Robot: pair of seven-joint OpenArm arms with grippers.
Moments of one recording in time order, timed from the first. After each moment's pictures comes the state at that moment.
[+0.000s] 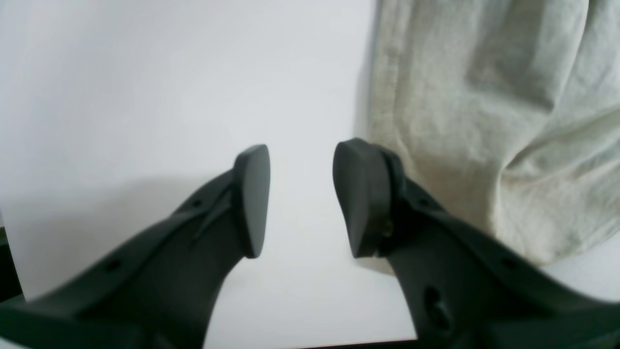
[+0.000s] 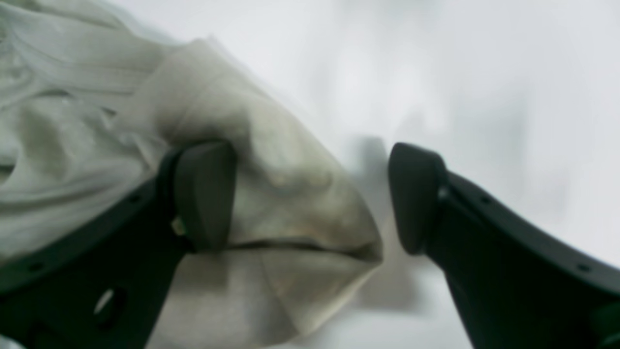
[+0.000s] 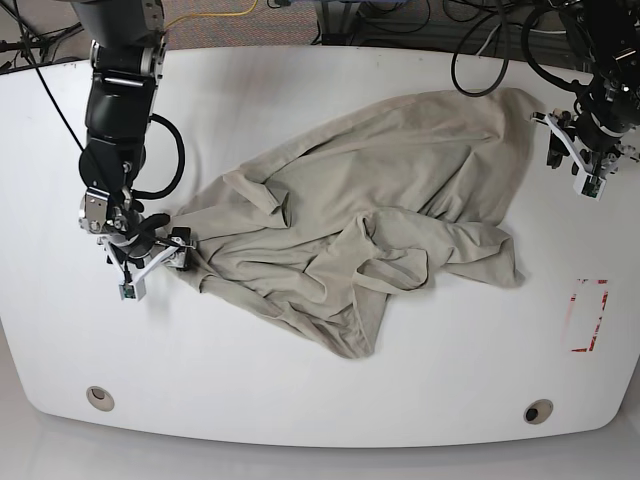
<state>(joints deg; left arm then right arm) 15.6 -16.2 -34.9 108.5 -19.2 -41.8 60.4 18.4 16.0 11.0 58.5 15.6 20.8 -38.4</state>
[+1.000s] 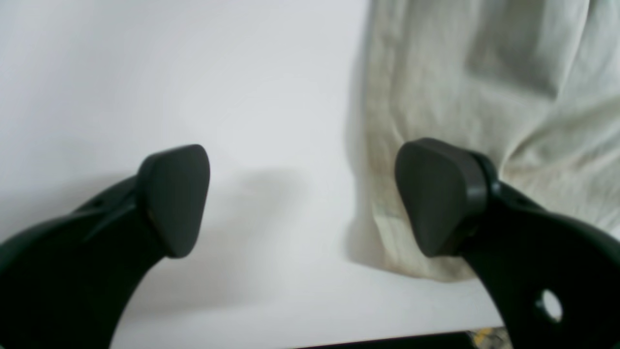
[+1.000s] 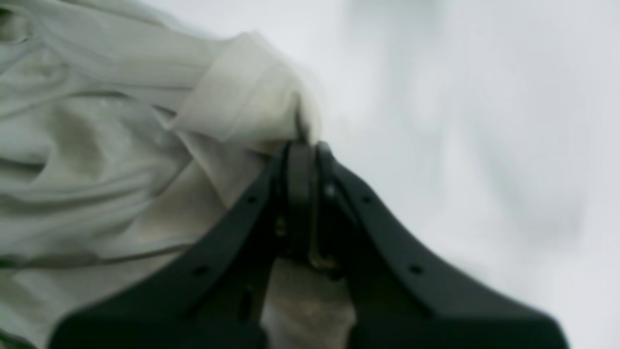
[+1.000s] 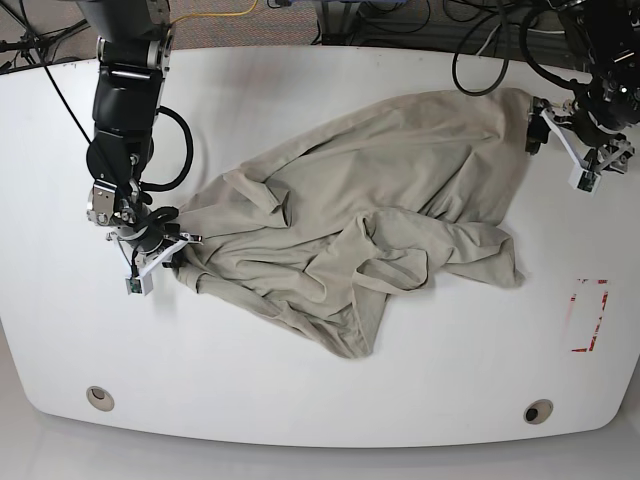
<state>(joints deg) 15.6 -16.2 -34.6 104.3 -19.4 -42.8 60.4 16.6 14.8 11.0 58.9 16.3 20.8 -36.0</state>
